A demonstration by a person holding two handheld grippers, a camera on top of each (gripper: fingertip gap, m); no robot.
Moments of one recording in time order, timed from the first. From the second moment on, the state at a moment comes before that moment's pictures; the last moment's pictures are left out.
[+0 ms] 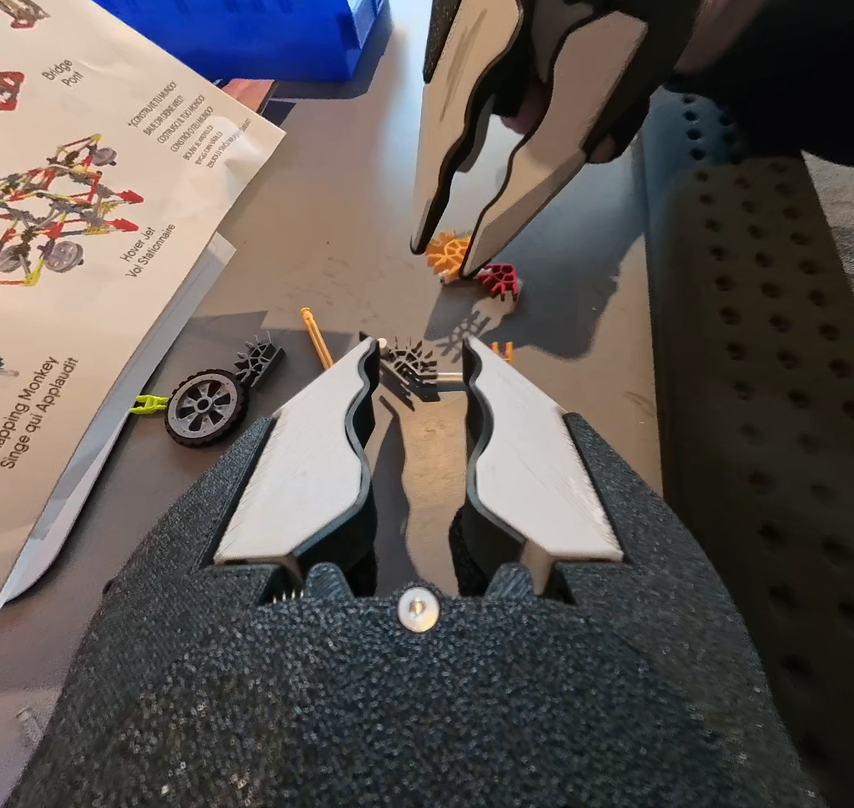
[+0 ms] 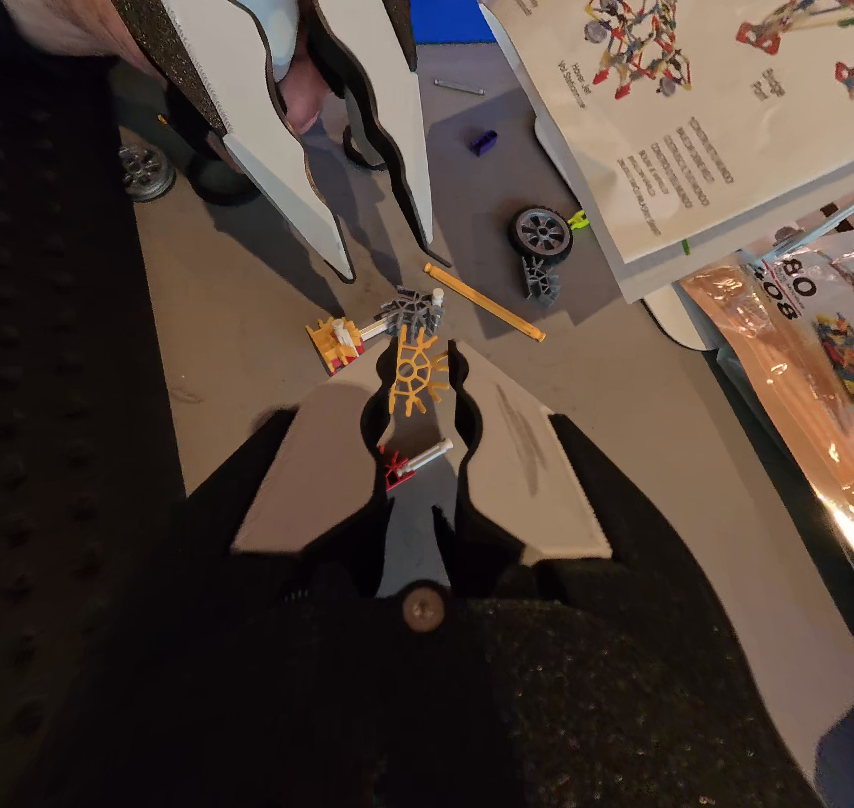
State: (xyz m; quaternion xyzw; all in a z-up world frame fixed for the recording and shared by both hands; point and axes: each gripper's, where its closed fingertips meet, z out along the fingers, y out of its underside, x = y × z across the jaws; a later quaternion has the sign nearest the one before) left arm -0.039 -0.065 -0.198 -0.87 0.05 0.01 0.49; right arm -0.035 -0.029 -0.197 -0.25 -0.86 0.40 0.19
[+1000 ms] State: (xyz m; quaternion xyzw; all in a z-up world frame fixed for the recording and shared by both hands) left arm -0.040 -0.063 -0.203 -0.88 0.05 0.02 0.48; right arm -0.044 -0.033 -0.215 -0.23 -0.88 0.36 0.22
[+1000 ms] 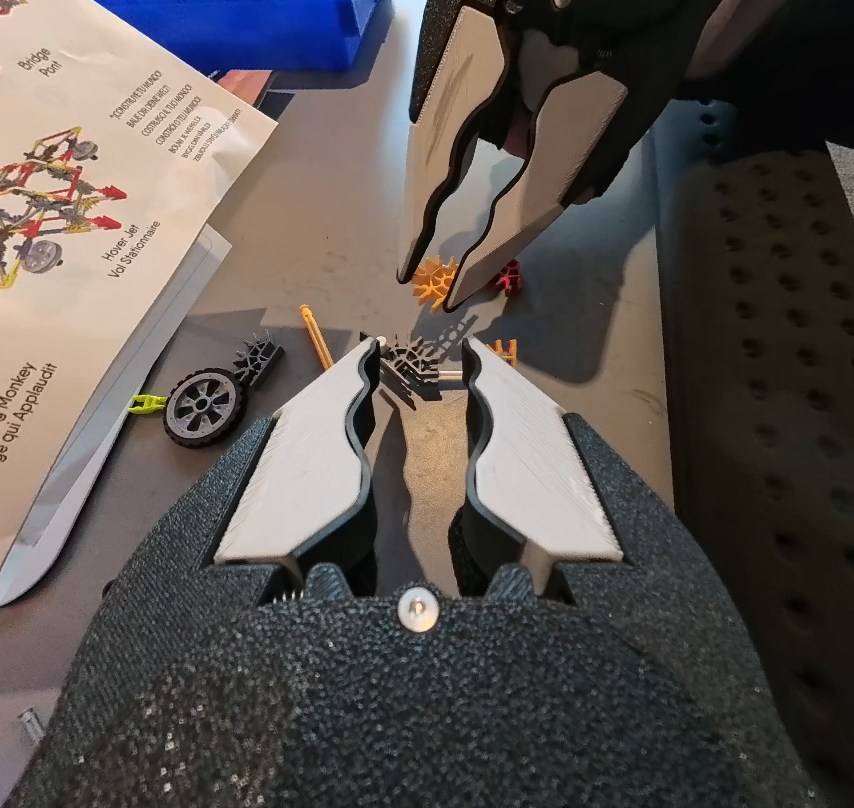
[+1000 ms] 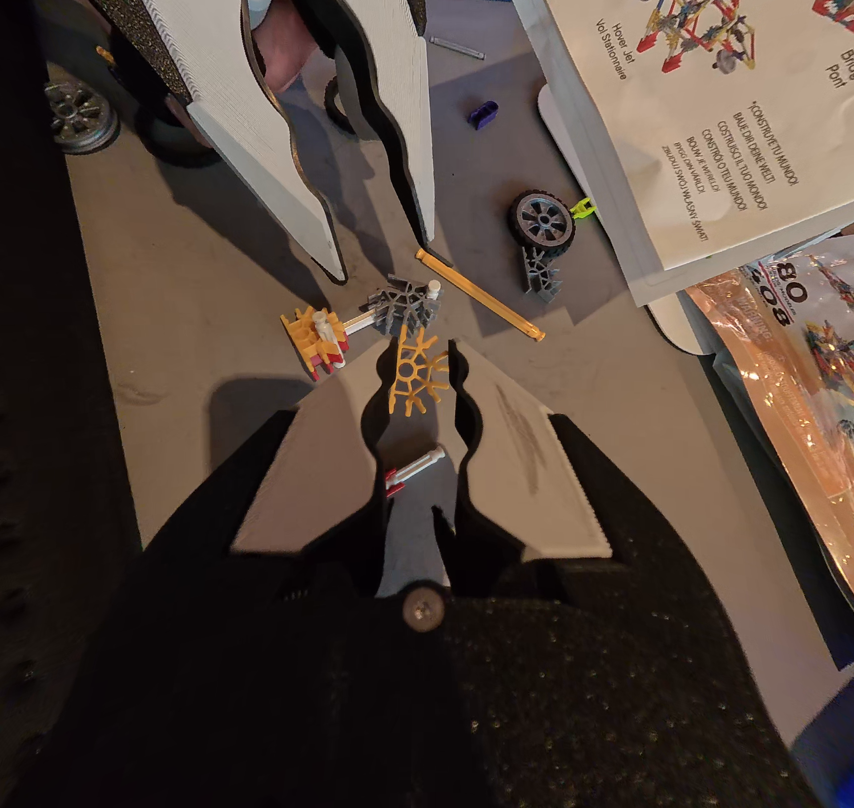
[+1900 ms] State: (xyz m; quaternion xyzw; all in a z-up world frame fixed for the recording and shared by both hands) left arm -0.037 -0.046 -0.195 -0.86 0.03 0.01 0.51; right arm -0.054 -0.025 -0.219 -0.24 -0.86 0.38 0.24
